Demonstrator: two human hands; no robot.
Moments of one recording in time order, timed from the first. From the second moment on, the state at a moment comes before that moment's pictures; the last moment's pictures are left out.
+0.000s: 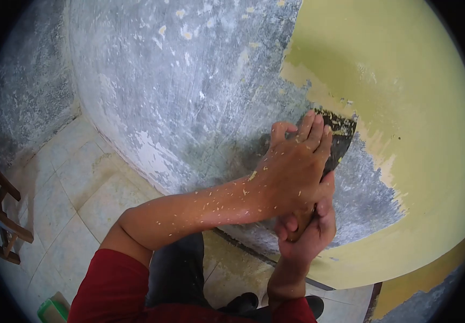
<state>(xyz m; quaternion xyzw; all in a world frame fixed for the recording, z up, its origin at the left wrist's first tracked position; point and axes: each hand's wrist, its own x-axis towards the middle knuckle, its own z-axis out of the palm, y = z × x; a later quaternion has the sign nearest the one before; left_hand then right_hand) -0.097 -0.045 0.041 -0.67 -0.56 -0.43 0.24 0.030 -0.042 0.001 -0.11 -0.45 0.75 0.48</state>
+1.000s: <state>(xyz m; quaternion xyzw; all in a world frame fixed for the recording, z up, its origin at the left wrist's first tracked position) -0.102 -0.052 0.047 -0.68 -0.56 -0.42 0.22 0.033 -0.050 0.017 -0.12 -0.51 0.71 0.47</state>
